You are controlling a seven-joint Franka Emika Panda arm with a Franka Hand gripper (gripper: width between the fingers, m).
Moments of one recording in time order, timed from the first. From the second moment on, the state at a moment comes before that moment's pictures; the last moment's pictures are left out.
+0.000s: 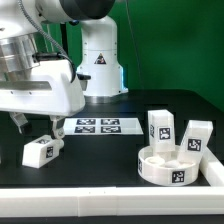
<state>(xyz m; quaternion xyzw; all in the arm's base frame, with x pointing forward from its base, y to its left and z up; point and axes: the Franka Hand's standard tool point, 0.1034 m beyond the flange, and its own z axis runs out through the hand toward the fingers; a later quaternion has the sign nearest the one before) 0.516 -0.129 0.054 -0.93 0.34 0.10 0.10</state>
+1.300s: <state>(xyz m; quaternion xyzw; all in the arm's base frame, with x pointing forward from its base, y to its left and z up) 0.509 -0.154 0.021 -0.87 0.31 0.34 0.18</state>
